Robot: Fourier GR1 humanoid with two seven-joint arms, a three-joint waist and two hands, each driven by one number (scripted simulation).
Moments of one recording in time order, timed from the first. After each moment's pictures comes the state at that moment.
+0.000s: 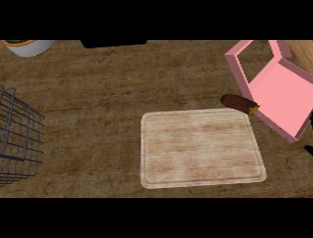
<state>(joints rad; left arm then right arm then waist) -0.04 0.48 0.17 -1.43 -0.14 0.16 0.12 -0.25 -0.82 0.13 -1.08 0.64 0.07 -0.39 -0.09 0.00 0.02</state>
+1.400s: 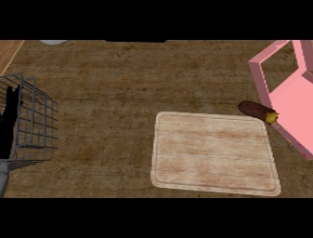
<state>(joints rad) -0.12 0.39 0.10 -1.37 -0.20 0.16 0.08 -0.60 -1.04 -0.26 -0.50 0.36 0.19 -0.86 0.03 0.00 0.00</state>
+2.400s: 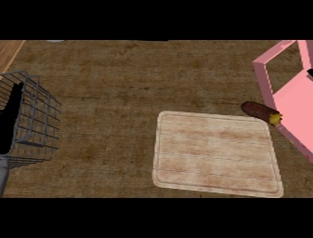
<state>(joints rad) -0.16 0.39 0.13 -1.32 -0.20 0.11 0.06 -0.96 -0.75 -0.16 -0.25 0.50 0.09 -0.55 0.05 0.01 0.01</state>
